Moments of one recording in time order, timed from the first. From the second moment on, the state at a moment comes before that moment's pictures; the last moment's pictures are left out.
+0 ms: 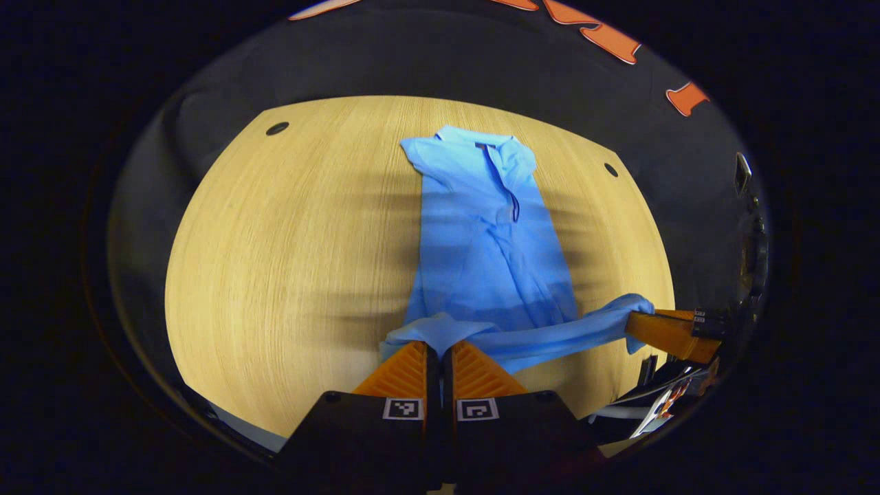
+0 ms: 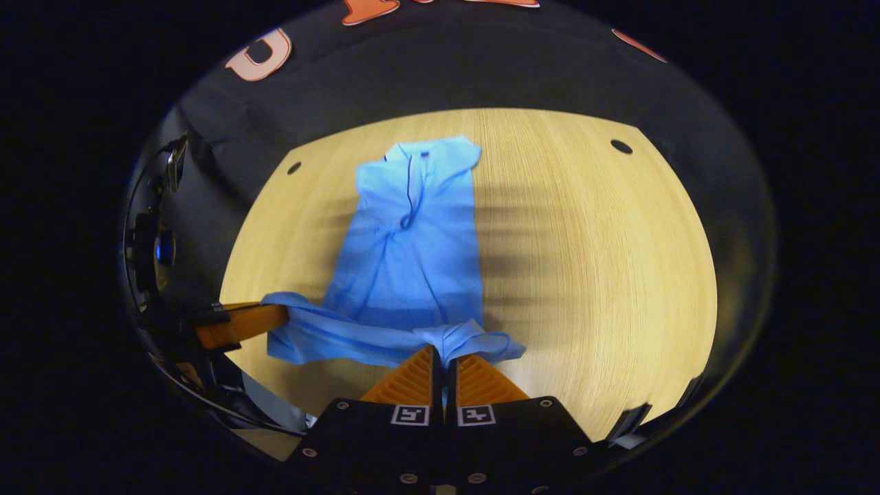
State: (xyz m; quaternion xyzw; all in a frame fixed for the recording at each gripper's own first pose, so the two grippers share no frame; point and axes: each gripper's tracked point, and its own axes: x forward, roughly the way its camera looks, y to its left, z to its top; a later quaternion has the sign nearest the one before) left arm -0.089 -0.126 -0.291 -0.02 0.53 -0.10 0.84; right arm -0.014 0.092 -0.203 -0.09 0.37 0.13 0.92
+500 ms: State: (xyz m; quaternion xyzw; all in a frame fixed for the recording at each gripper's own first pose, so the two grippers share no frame) left arm 0.085 -0.124 -0.257 -0.07 0.46 -0.10 0.88; right arm 0.123 0.137 -0.112 -0.08 0.28 0.12 0.95
